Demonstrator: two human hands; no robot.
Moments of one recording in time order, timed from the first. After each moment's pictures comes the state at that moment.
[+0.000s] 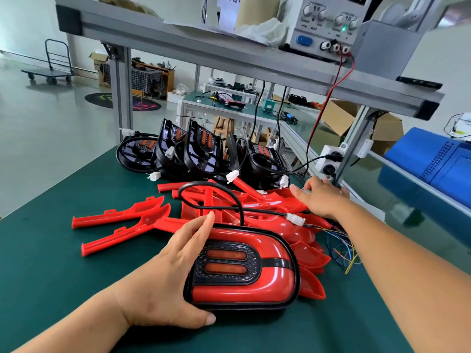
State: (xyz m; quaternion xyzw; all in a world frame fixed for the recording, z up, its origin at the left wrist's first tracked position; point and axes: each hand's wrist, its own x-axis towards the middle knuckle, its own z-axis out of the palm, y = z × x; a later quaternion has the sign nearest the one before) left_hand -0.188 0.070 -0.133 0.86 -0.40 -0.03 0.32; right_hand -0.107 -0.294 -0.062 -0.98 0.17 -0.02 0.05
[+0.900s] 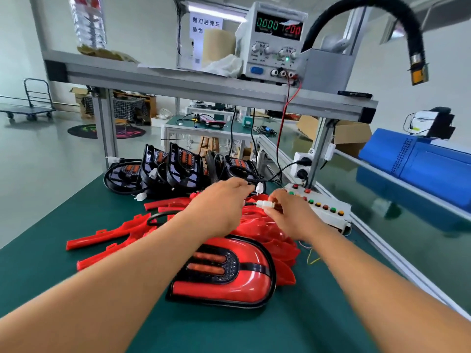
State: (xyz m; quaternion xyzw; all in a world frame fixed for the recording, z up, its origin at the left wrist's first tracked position) left_hand -0.161 -0.042 -0.026 0.90 -0.40 0.14 0.12; right_hand -0.183 -0.250 -0.061 -0.97 -0.01 -0.18 0.12
